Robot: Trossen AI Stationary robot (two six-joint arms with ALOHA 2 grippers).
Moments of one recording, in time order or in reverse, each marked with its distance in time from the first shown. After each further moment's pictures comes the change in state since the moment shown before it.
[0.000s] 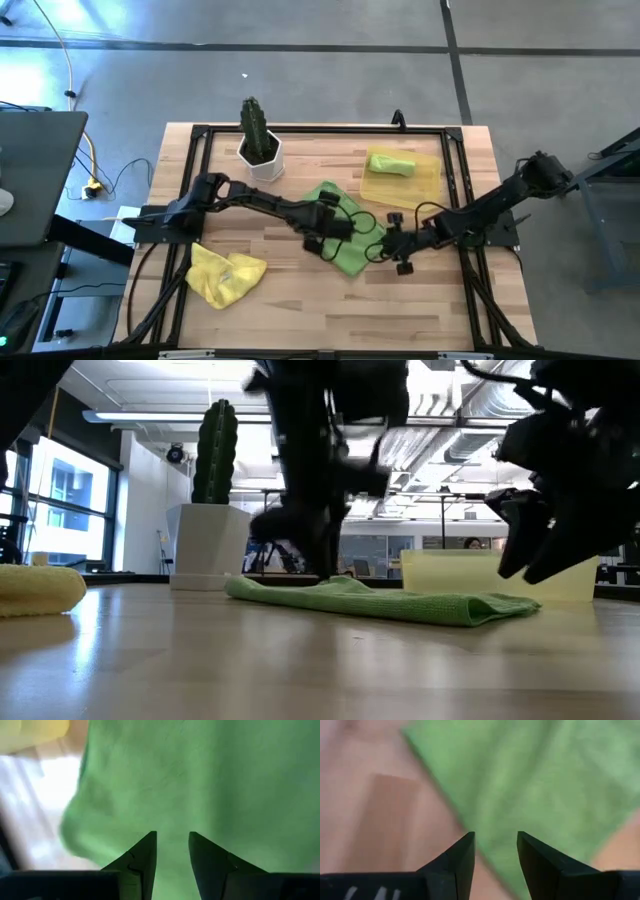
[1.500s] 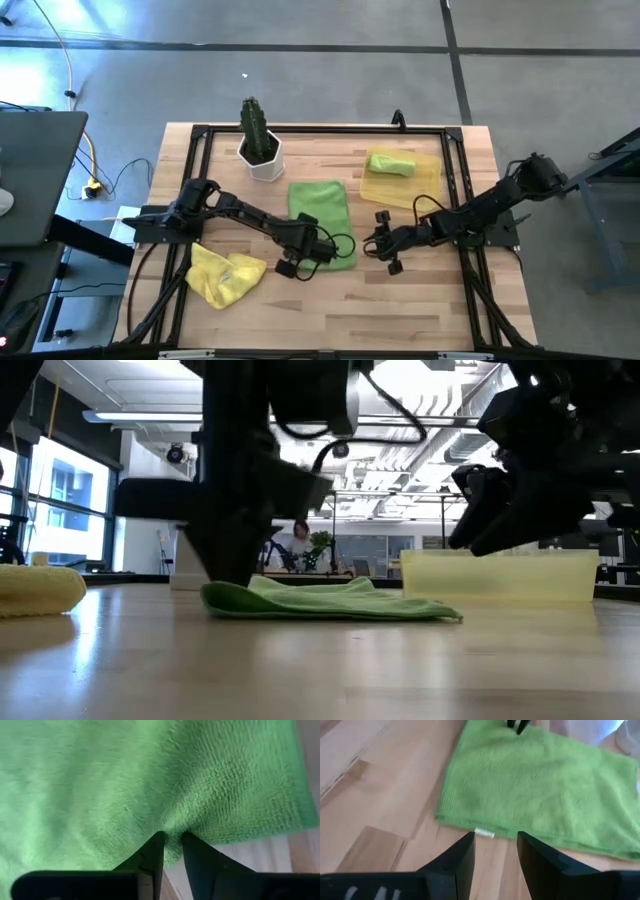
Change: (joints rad) left arm -0.132 -0.075 -0.156 -0.154 0.255 -0.125; right arm -0.040 0.067 0.000 0.294 -0.014 -0.243
